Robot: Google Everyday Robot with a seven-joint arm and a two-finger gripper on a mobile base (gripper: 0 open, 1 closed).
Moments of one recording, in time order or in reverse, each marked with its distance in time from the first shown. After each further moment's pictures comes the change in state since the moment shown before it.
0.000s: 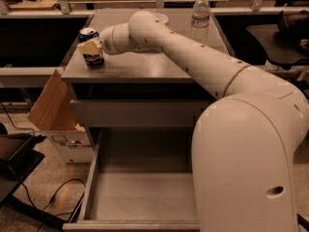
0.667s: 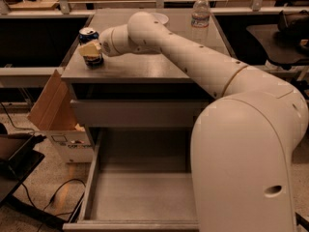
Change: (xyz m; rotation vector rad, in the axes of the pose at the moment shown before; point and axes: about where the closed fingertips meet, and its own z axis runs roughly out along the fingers) arm 0.000 0.001 0.002 -0.003 0.001 0.000
